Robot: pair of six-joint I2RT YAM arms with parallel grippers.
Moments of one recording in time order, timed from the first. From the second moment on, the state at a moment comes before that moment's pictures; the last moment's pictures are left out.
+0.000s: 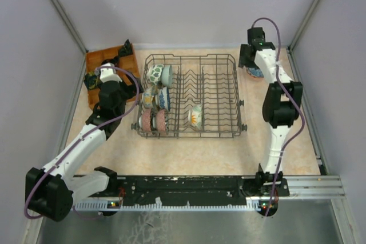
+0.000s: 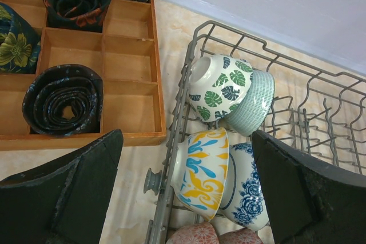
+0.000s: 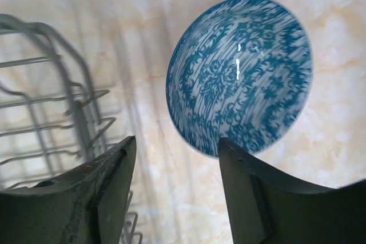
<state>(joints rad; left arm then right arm) -0.37 1.07 0.74 0.12 -0.42 -0.43 0.07 2.18 1.96 -0.74 0.20 0.14</state>
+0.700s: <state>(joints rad) -0.38 1.07 0.74 0.12 -0.45 -0.44 0.25 1.46 1.13 -0.28 -0.28 0.39</state>
